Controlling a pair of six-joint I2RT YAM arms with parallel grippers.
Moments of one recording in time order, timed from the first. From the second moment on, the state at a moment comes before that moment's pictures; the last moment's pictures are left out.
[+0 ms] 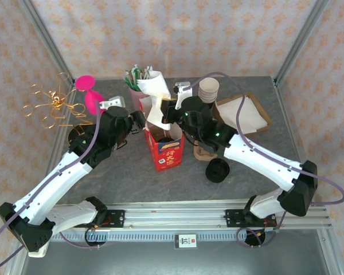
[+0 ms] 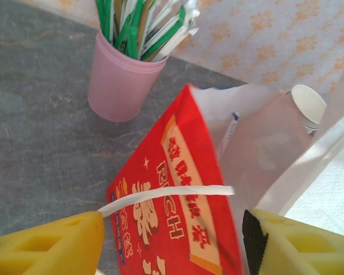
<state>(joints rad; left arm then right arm) -0.55 1.05 1.11 -0.62 -0.34 -0.73 0.92 1.42 1.34 -0.15 0.29 0.46</state>
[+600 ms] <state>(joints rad) -0.48 1.10 1.07 -0.50 -0.22 -0.76 0.92 1.48 1.35 -0.19 0.30 0.32</state>
